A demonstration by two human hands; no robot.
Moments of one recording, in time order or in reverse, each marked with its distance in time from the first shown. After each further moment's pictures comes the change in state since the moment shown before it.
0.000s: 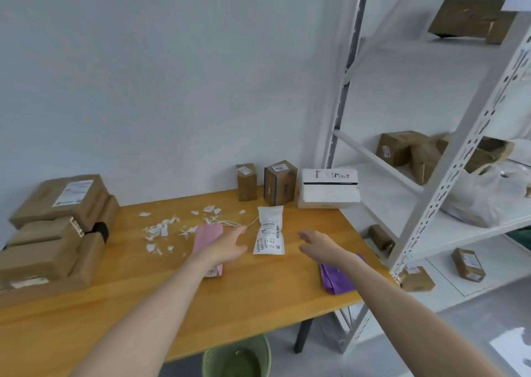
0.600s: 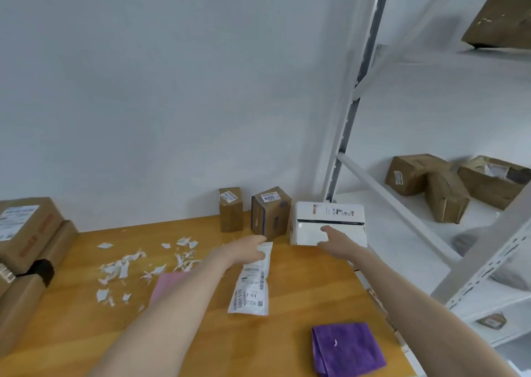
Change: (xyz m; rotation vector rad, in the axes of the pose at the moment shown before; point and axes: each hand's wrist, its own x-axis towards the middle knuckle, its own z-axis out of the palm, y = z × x) left_hand 0.195 0.070 -0.022 -0.001 -0.155 -0.008; right_hand 0.184 0.074 -0.117 -0.031 0.011 0.143
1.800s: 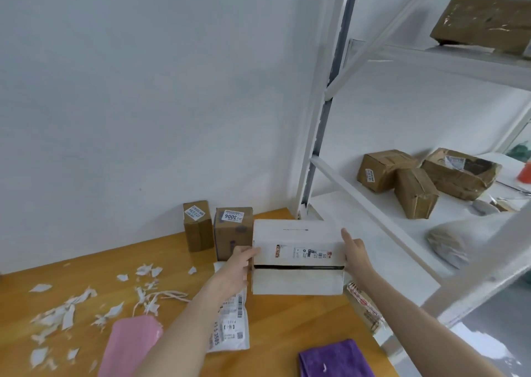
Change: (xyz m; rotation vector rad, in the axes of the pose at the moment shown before) left_hand 0.073 0.006 0.020 -1.208 -0.066 -0.146; right_hand 0.035 0.066 -0.013 0.932 0.456 0.330
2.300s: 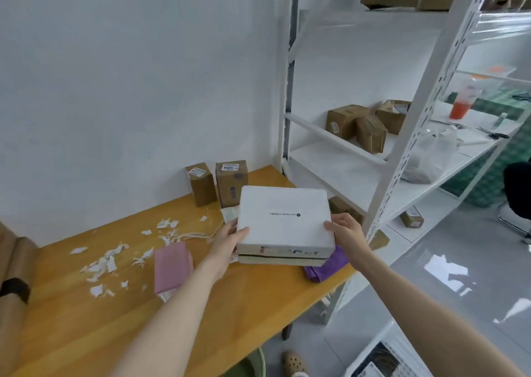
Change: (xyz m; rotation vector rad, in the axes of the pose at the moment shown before) left_hand -0.152 -0.095 -0.051 0.163 -0.019 0.250; right_hand -0.231 0.090 -0.022 0.160 0.020 -0.136
